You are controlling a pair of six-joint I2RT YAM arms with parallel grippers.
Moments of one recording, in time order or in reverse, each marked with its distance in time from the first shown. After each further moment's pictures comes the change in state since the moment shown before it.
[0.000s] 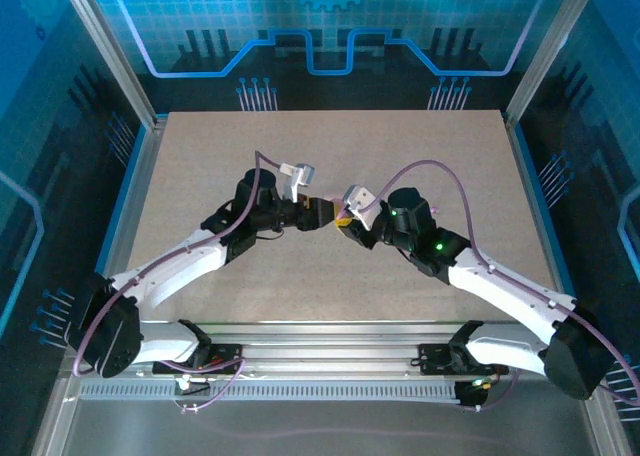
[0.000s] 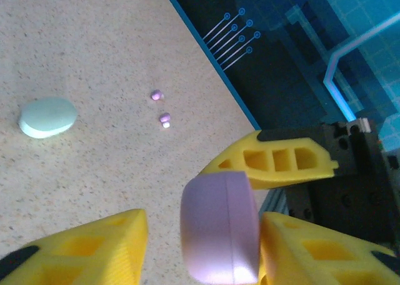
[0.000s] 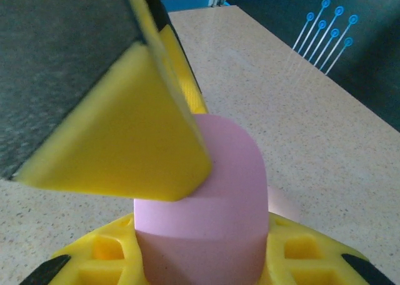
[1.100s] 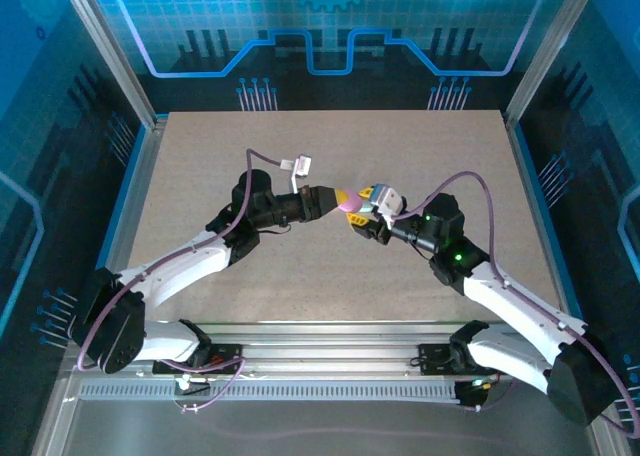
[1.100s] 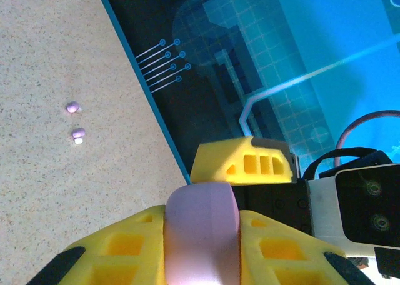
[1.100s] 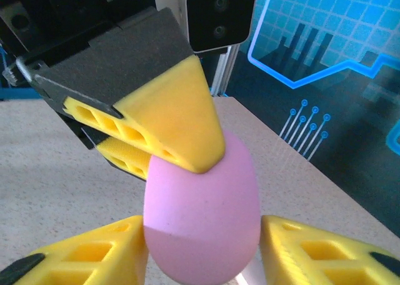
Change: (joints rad) left arm -0.010 0.023 -0.037 0.317 0.084 -0.401; right arm -0.157 -0.130 -0.150 0.314 -0.272 -0.032
